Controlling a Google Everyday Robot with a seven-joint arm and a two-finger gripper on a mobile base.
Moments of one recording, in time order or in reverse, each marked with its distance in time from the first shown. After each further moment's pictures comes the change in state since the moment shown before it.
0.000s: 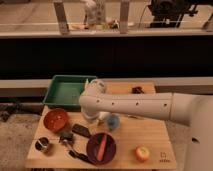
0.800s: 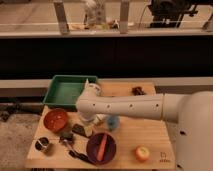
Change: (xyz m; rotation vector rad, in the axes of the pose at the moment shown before) arm -0.014 -0.006 0.031 0.005 -0.024 -0.012
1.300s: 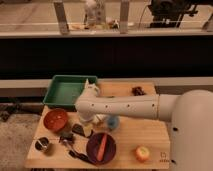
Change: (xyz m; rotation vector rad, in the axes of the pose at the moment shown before) arm -0.002 -0.006 0.016 -0.010 -0.014 0.005
